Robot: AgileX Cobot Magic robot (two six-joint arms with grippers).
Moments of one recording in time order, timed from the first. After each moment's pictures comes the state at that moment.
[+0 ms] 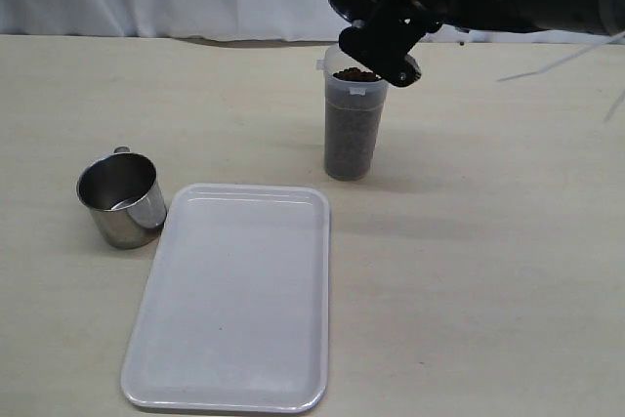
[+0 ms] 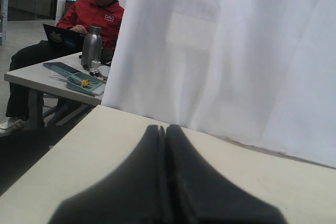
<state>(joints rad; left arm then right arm) 0.14 0.05 0.00 0.62 0.03 -0.81 0.63 1.81 -1.33 -1.40 0.29 -0.99</state>
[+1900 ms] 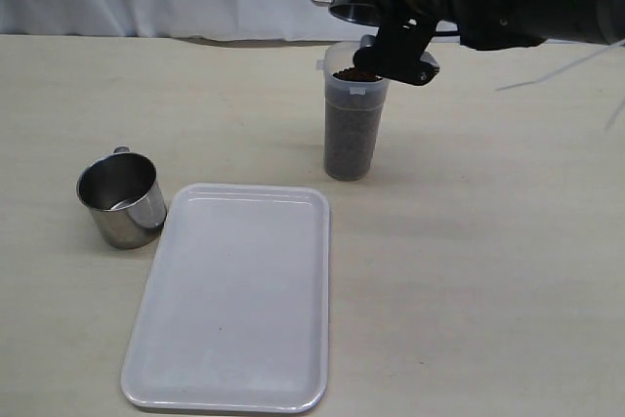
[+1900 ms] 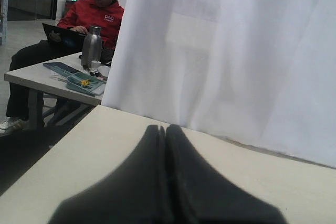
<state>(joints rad) 0.14 0.05 0.00 0.62 0.03 -0.81 0.63 1.81 -1.30 -1.74 0.25 -0.95</state>
